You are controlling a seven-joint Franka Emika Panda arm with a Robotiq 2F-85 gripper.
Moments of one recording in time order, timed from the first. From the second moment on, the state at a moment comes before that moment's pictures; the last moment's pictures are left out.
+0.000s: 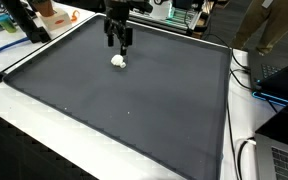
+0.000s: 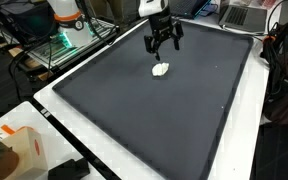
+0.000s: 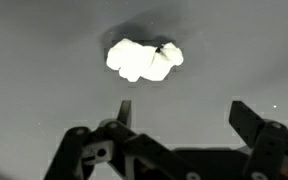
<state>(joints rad) -0.62 0.69 0.99 -1.88 2.10 3.88 -1.80</state>
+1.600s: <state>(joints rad) -0.53 0.86 0.84 -1.33 2.51 4.22 -2.25</state>
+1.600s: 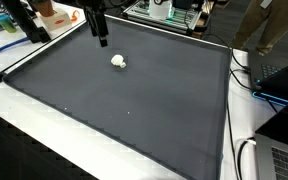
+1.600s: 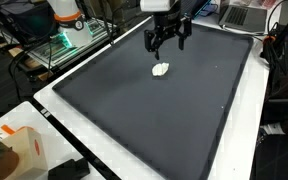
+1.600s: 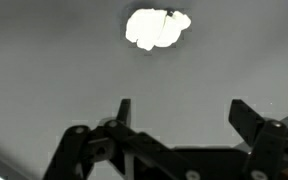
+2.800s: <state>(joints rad) -0.64 1.05 0.91 -1.30 2.51 4.22 -2.04</state>
